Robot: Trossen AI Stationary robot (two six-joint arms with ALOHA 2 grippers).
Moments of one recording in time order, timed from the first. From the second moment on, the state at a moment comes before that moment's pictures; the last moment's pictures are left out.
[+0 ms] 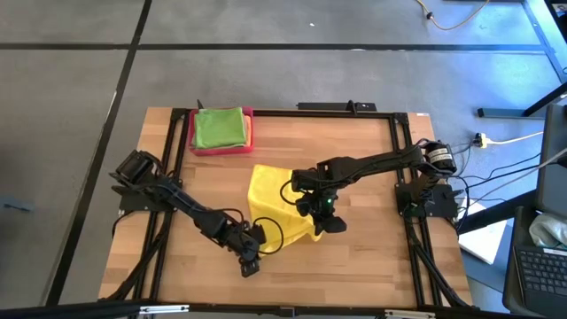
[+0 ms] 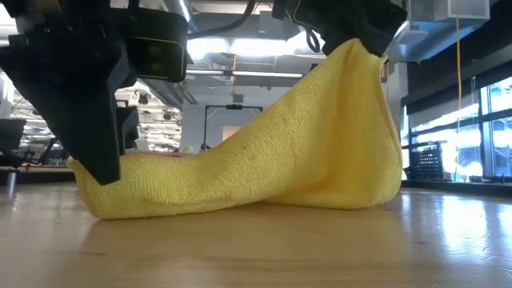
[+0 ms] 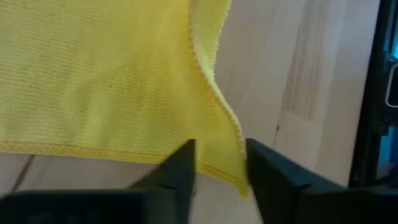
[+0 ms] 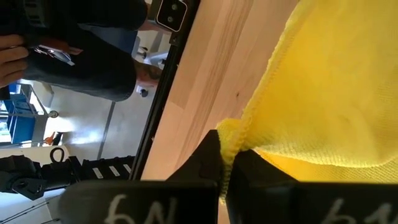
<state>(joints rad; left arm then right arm) -0.52 1.77 0.95 -0.16 -0.07 -0.91 0.07 1.80 1.36 -0.82 -0.79 -0.11</state>
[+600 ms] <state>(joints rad) -0.49 1.55 1.10 -0.35 0.21 -0.82 0.08 1.80 1.36 -0.93 -1.12 -0.06</state>
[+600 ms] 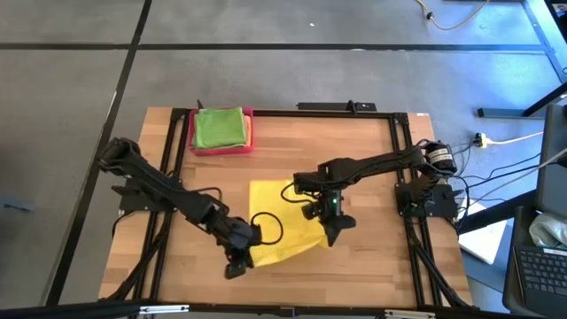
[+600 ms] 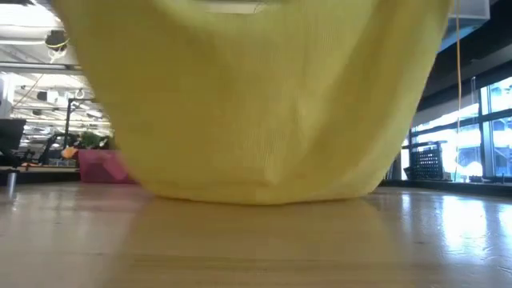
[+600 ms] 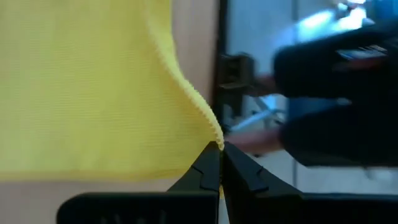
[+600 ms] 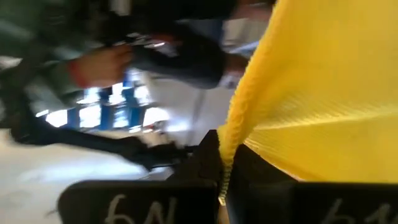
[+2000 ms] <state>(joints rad) -0.12 1.69 1.10 -0.68 0.08 -0.23 -0.01 1.81 1.33 -1.00 -0.39 -0.22</state>
